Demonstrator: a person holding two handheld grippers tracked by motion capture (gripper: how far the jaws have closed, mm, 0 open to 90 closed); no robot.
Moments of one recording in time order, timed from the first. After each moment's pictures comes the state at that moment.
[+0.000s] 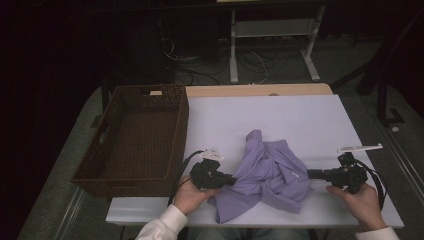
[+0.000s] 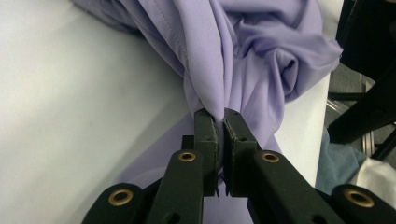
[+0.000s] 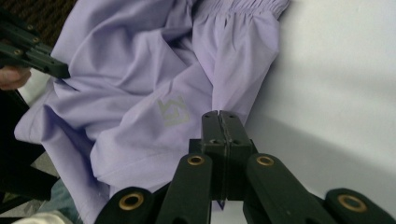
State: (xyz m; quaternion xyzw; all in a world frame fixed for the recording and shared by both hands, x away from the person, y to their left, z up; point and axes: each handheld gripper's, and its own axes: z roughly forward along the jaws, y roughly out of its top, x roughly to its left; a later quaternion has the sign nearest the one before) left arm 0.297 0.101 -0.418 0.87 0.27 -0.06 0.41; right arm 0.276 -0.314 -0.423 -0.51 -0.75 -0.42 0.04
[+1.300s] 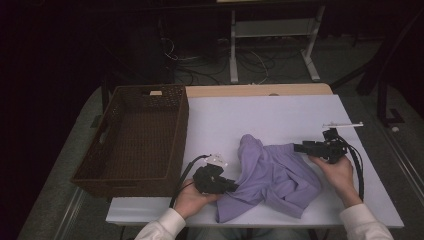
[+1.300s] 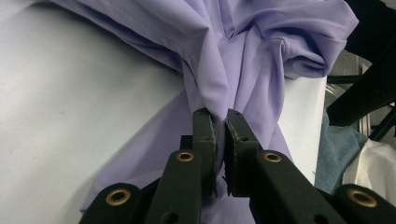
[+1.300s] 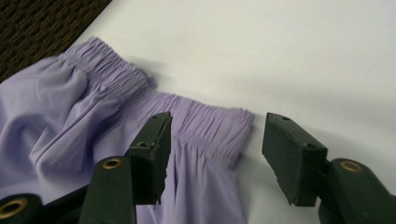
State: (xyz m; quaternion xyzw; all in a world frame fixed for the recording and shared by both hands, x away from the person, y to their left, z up) left arm 0.294 0.091 -0.428 0.88 0.24 -0.07 0.39; right arm 0.361 -0.300 -0.434 -0.52 -0.73 -0.45 -0.03
